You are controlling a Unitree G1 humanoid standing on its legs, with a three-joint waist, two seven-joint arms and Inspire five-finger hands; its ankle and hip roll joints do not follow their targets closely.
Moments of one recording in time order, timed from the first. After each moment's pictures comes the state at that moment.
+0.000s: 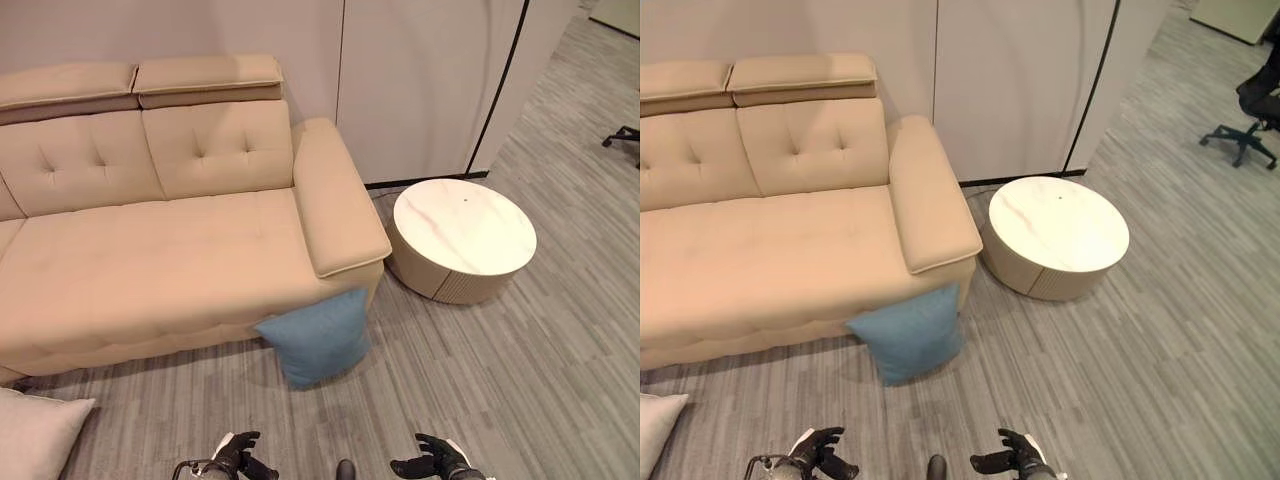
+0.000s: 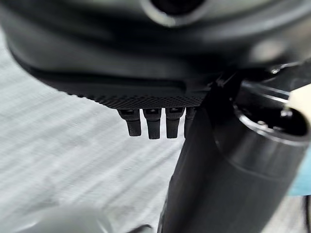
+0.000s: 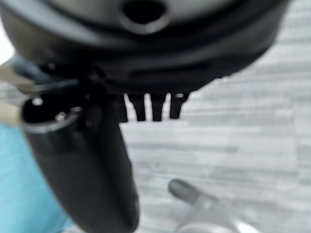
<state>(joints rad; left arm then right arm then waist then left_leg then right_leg) -0.14 0.20 -0.34 1.31 -0.04 -0.16 0.07 -0.06 -0.24 0.34 1.25 0.18 -0.13 -0.06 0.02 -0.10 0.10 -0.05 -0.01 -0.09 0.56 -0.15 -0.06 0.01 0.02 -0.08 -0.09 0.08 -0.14</state>
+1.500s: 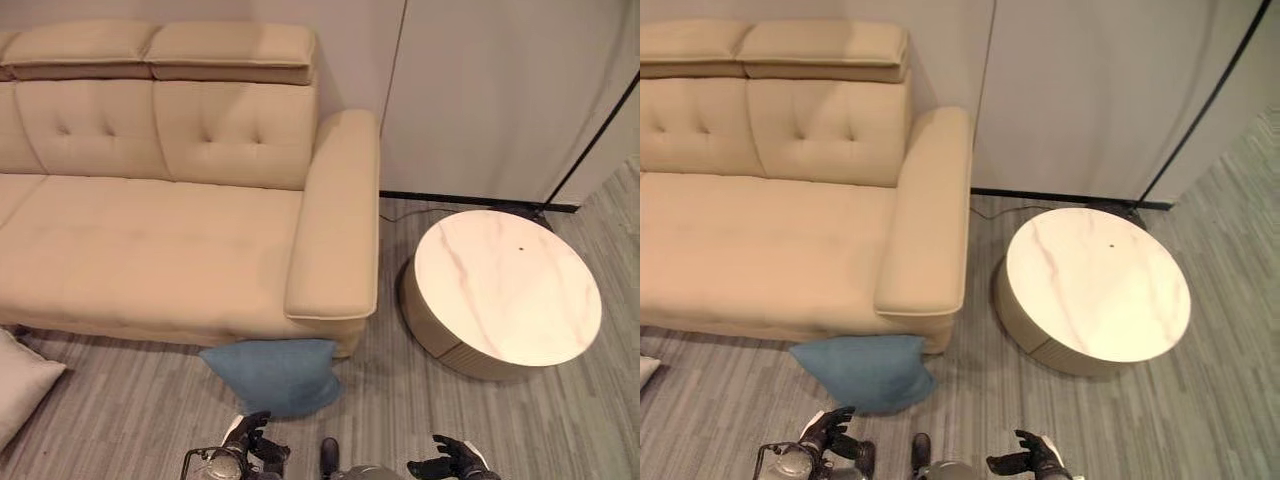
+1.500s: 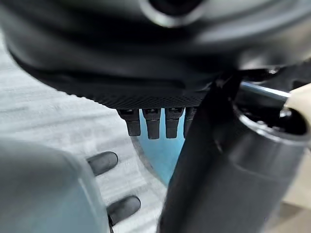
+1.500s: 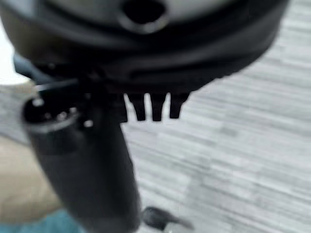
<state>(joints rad) -0.13 0.19 -0.35 1.26 -0.11 -0.18 0.08 -0.06 -0.28 0.31 1.25 0.18 -0.14 -0.07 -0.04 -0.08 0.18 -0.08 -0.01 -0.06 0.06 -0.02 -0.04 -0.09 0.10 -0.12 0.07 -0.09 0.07</state>
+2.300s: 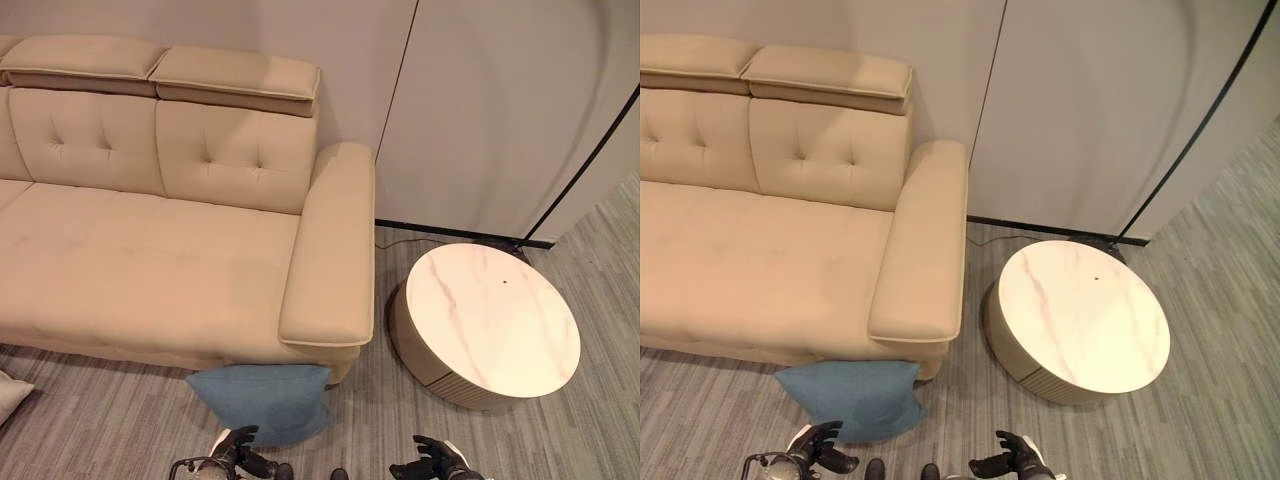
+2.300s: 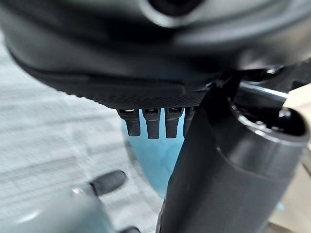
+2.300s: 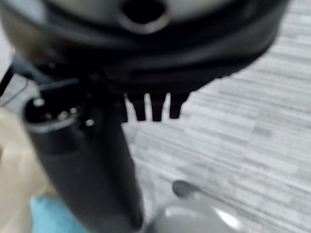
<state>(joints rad) -0.11 0.22 -0.31 1.33 -0.10 -0.17 0.05 -0.06 -0.24 0.34 1.24 0.16 -0.14 -0.05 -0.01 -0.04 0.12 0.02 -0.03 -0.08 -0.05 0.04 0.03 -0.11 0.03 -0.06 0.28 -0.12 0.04</state>
